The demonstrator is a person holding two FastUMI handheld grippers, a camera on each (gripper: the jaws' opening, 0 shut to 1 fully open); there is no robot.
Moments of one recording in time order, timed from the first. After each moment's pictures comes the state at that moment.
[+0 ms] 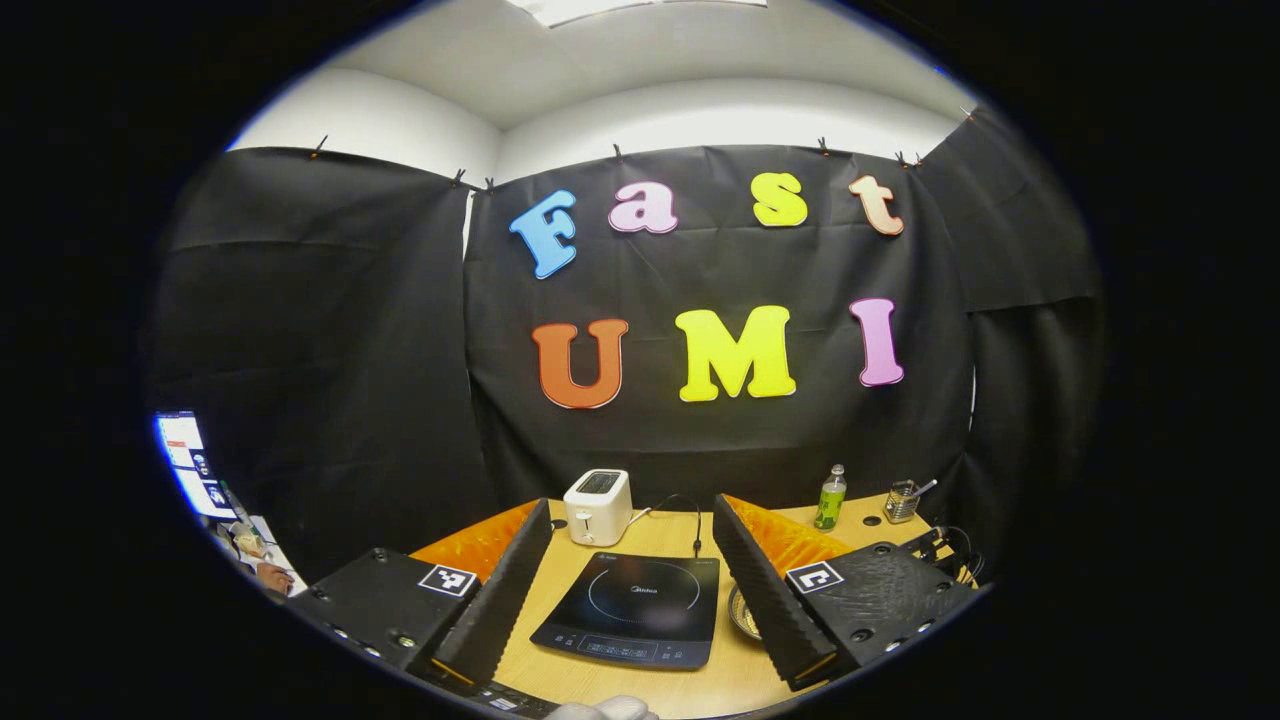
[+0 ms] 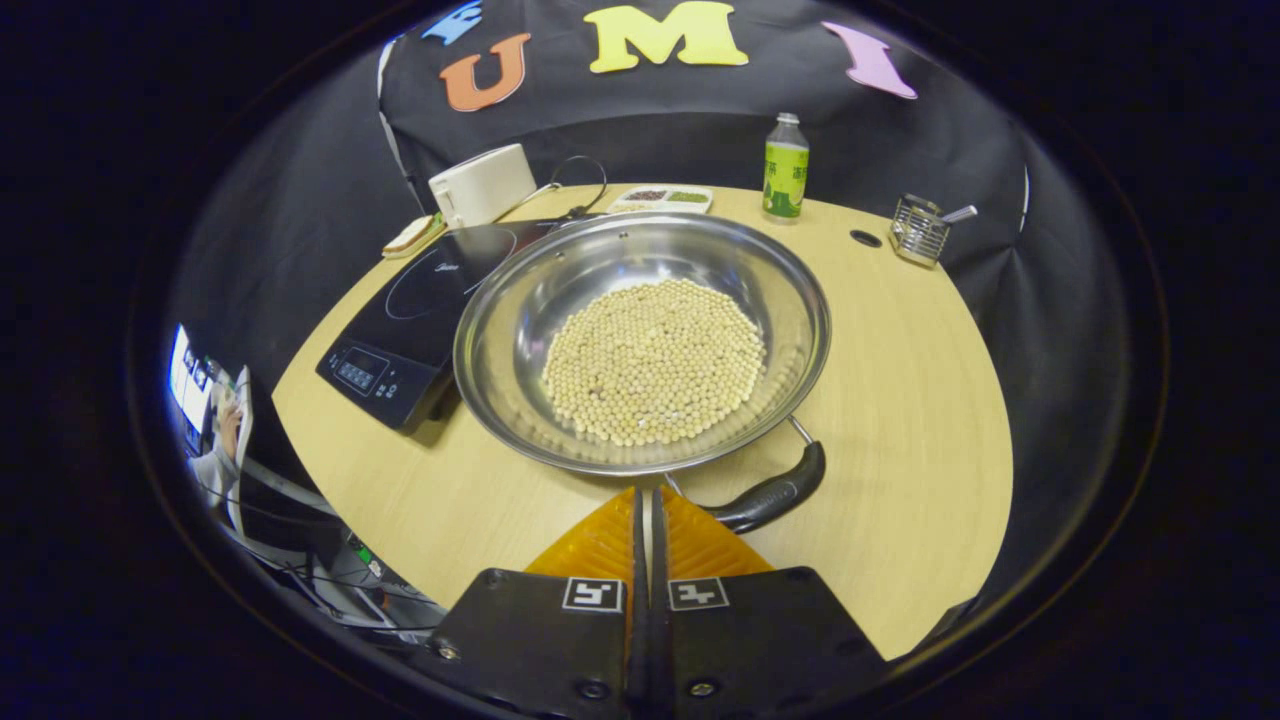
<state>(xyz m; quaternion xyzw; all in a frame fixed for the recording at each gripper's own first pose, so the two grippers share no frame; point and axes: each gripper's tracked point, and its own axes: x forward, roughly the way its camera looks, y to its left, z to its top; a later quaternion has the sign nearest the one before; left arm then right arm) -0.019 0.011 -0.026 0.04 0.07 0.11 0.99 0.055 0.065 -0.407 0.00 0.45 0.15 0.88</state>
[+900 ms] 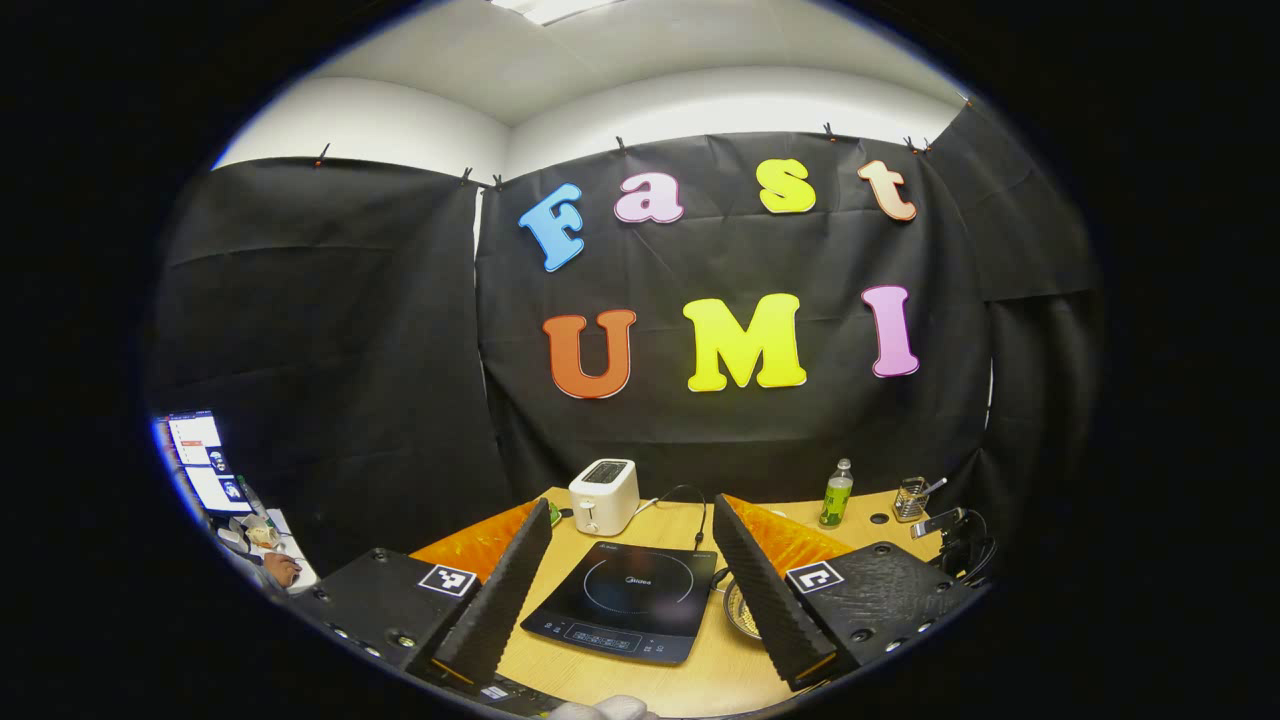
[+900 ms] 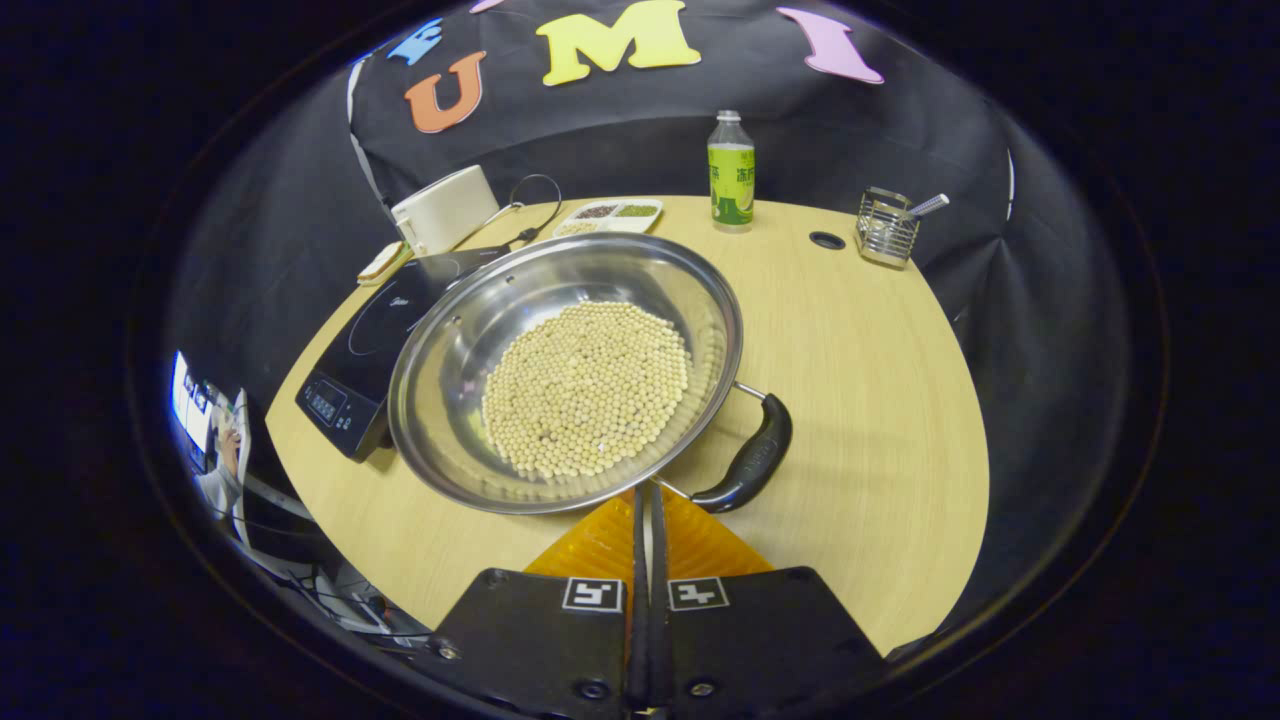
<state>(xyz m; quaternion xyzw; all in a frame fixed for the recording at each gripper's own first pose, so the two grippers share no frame) -0.014 -0.027 -0.031 0.04 0.09 0.15 0.98 0.104 0.002 -0.405 0.02 0.45 0.14 0.88</state>
